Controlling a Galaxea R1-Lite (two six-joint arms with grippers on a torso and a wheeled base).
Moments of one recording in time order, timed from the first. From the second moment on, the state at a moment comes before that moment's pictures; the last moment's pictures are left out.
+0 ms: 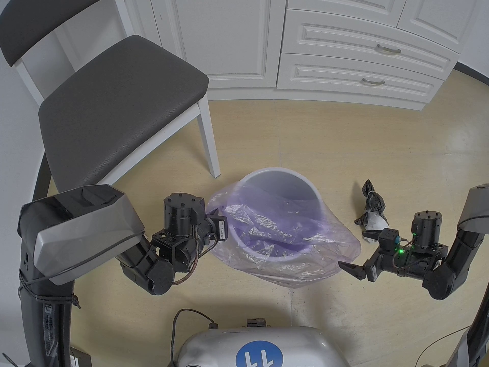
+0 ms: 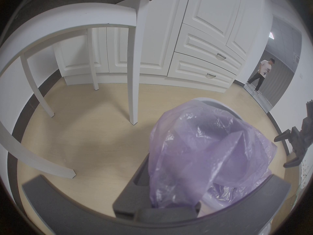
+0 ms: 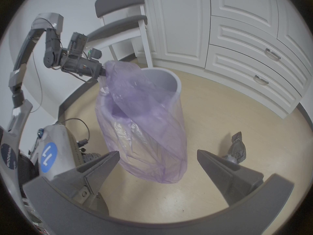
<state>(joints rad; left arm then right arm) -0.52 2.34 -0.97 -1.11 0.22 -0.13 0.17 2.06 -0.36 -1.27 0.37 -0.46</state>
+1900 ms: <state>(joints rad) -0.52 2.33 -0.96 -1.10 0.22 -0.13 0.50 2.03 -0.45 -1.51 -0.07 -0.12</state>
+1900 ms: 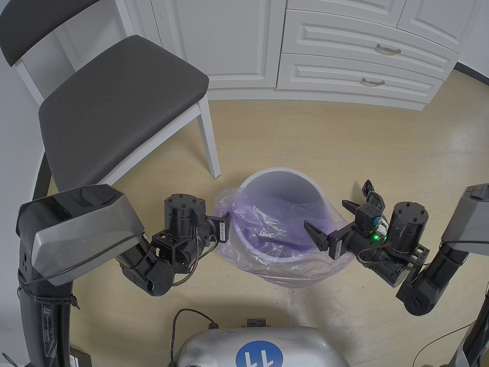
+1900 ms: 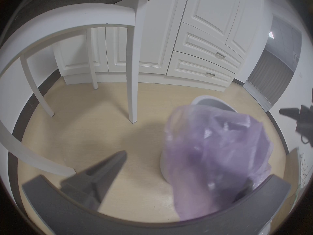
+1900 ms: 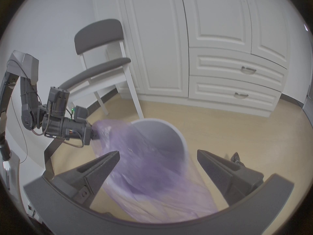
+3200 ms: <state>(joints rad) -0.50 2.33 -0.95 -1.10 0.21 -0.13 0.56 2.36 -0.64 -1.55 -0.20 -0.12</state>
